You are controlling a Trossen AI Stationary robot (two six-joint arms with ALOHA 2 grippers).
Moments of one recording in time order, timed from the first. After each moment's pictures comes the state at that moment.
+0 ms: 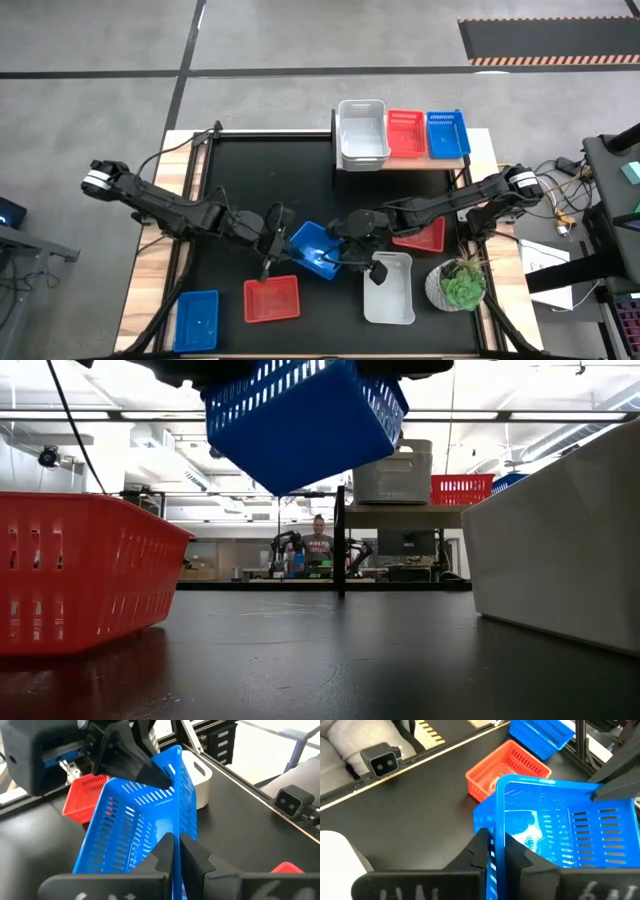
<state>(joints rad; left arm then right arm) -0.29 1.24 0.79 0.06 0.00 0.23 0.19 1.63 1.24 -0.29 -0.34 -0.59</state>
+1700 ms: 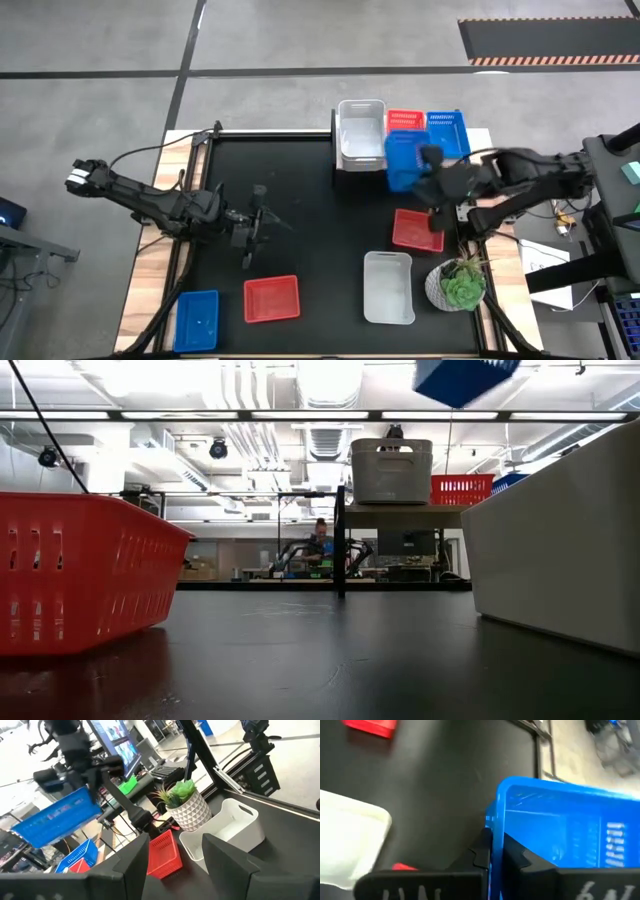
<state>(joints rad) -0.29 0.96 0.73 0.18 -0.09 0.61 0.21 1.15 1.49 -1.17 0.35 -0.24</state>
